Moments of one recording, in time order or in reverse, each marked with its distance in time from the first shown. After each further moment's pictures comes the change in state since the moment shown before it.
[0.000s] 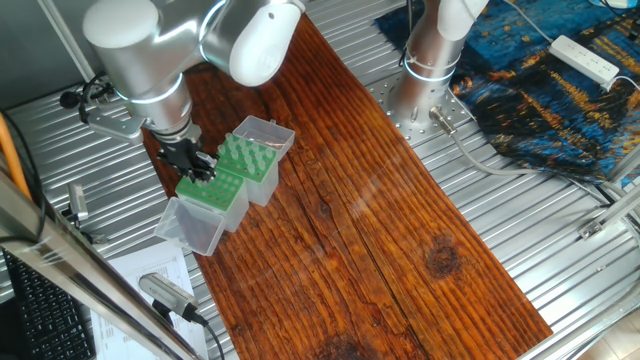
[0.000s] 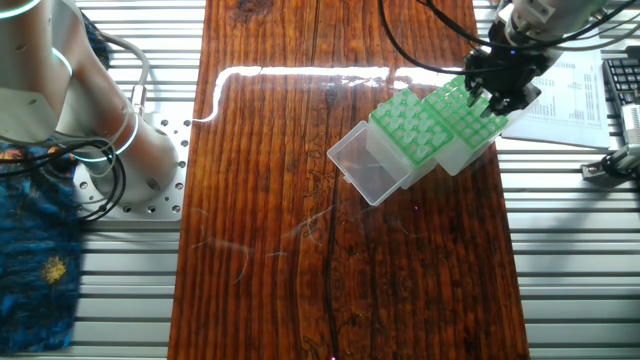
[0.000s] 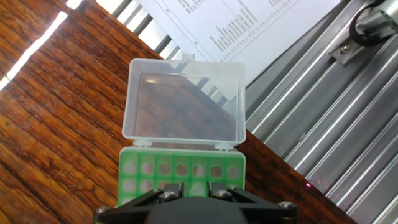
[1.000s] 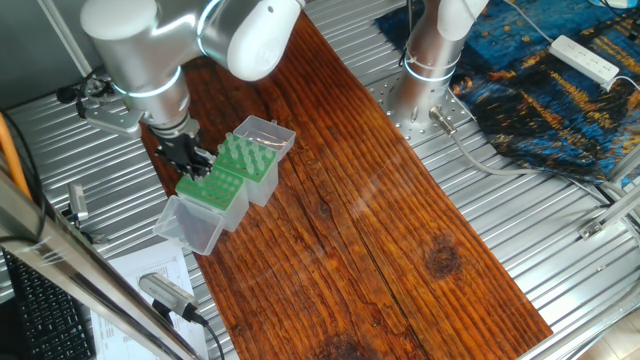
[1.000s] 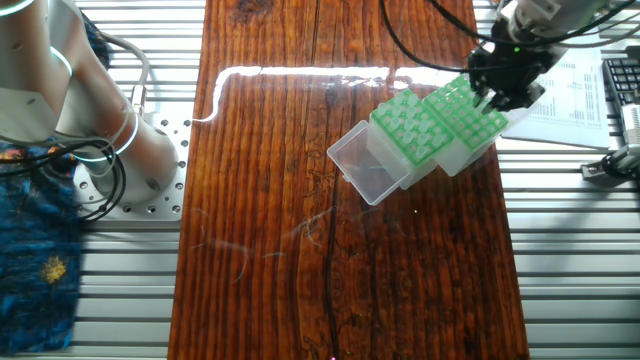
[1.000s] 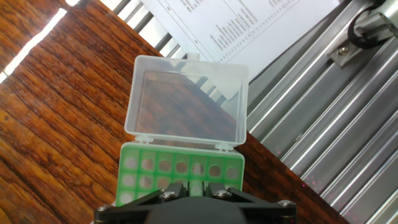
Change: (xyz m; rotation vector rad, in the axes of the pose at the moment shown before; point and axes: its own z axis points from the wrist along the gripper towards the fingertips) arm 0.002 -0.004 -0.020 -0.001 -0.005 -0.024
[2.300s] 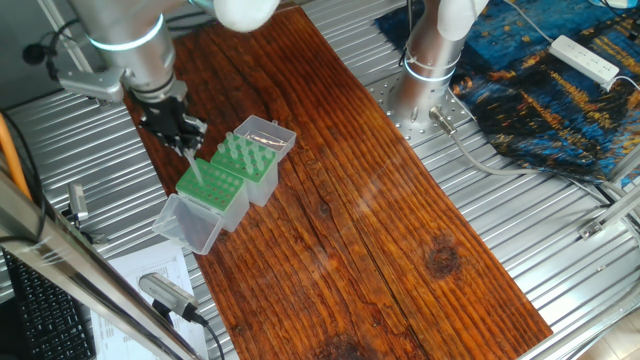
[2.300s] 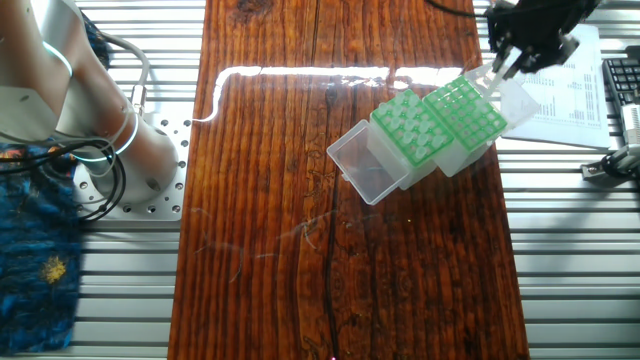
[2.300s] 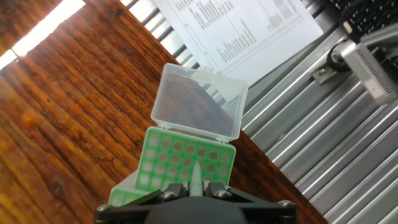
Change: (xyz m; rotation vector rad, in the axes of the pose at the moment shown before) arm 0.002 0.009 -0.100 0.005 0.011 -0.090
